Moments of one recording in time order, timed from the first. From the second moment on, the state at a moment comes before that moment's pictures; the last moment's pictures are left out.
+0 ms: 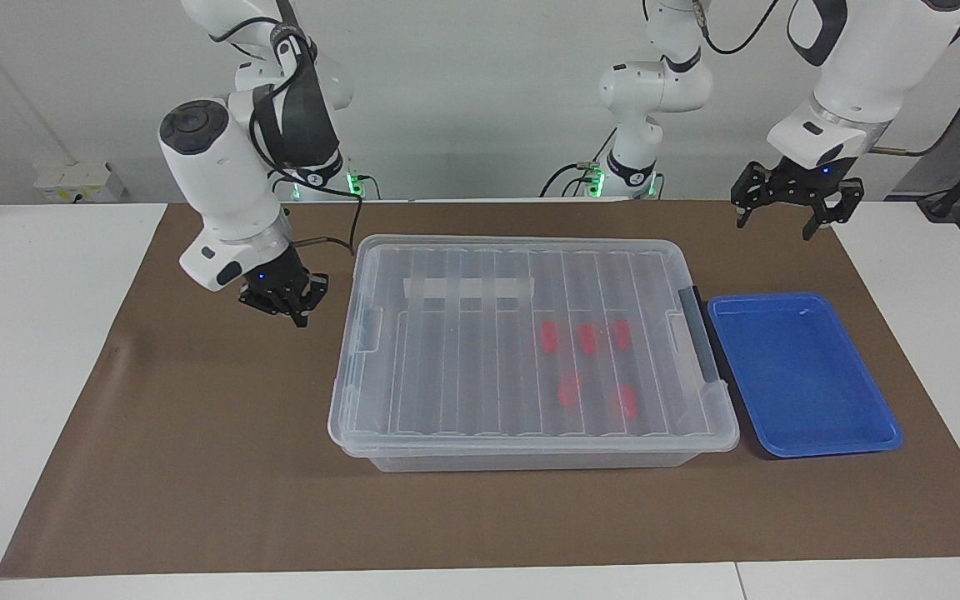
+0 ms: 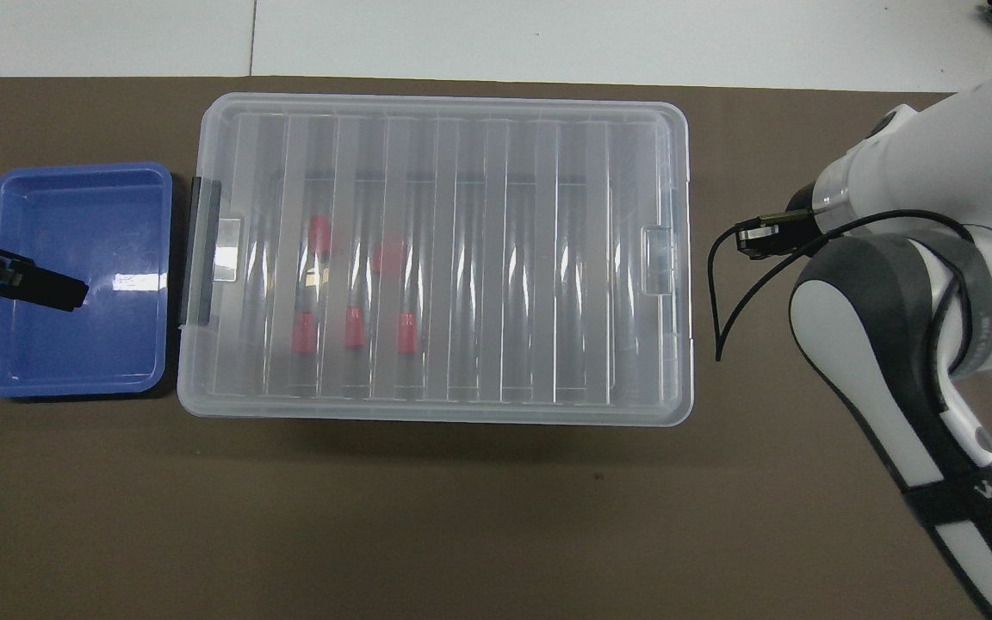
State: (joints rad) left arm -0.09 -0.03 0.01 -1.62 0.03 1.61 0.30; right arm -0.02 0.15 0.16 -1.70 0.01 1.90 0.10
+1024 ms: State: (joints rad) left arm -0.08 -0.03 0.02 -1.62 0.03 1.61 0.30; right arm -0.02 0.01 0.07 -1.61 -0.01 1.65 0.22
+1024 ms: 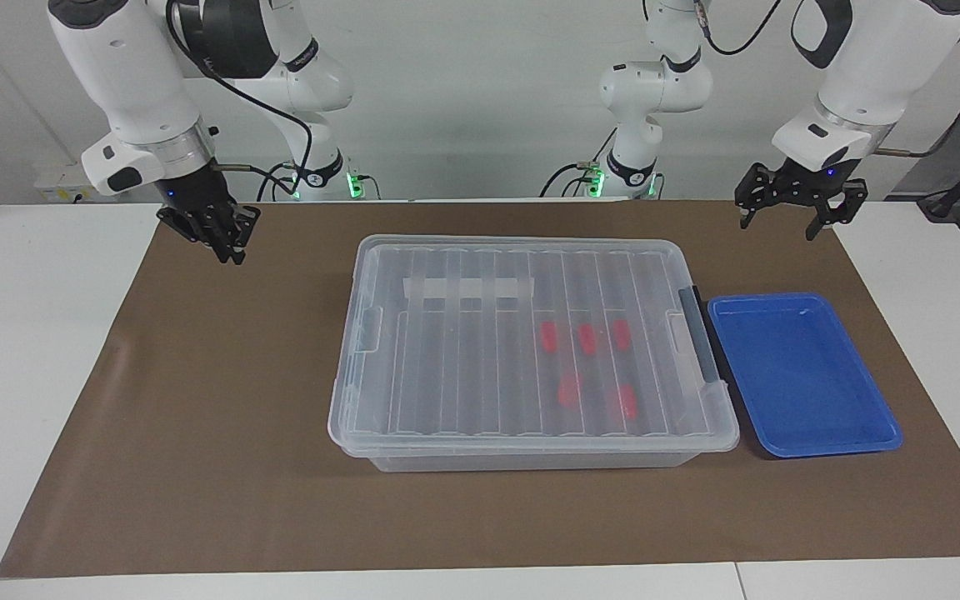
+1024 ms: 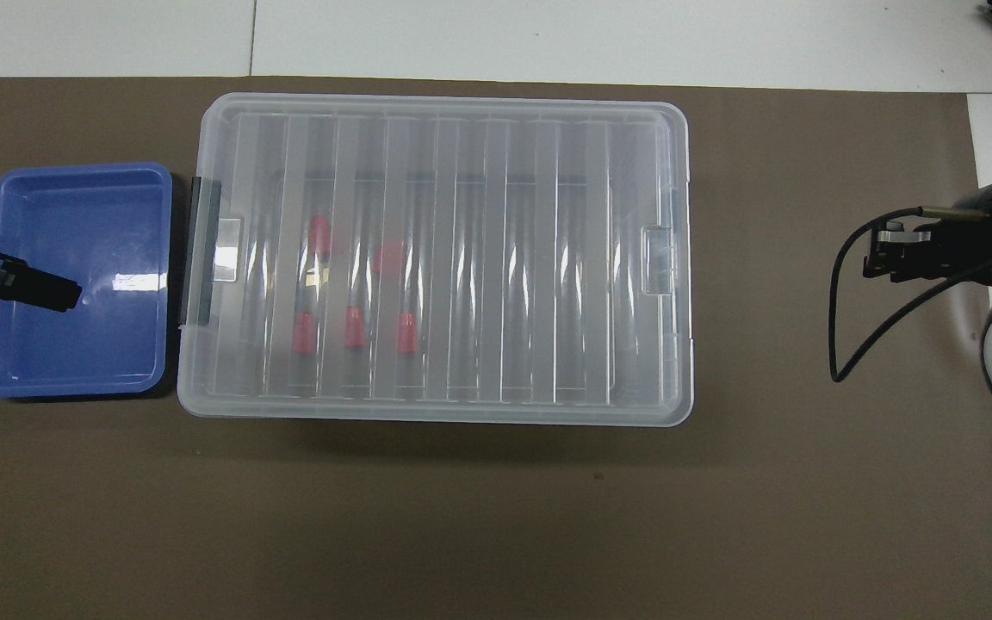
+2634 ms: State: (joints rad) left arm -0.08 -0.03 0.02 -1.62 0.03 1.61 0.30; right arm 0.03 -0.04 -0.02 -1.61 -0.02 1.55 0.20
